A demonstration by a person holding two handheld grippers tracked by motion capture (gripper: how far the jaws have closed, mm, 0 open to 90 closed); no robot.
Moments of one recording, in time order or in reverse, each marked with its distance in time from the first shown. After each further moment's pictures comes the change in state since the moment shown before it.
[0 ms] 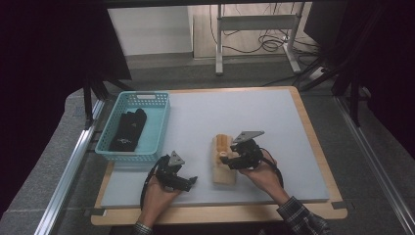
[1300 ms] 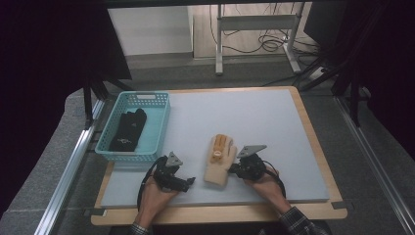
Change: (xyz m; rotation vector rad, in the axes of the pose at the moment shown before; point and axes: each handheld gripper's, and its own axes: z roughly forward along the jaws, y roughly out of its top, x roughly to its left) left arm 0.003 -0.005 -0.009 0.017 -0.005 -0.009; right arm -0.002 -0.050 0.018 0.033 0.083 -0.035
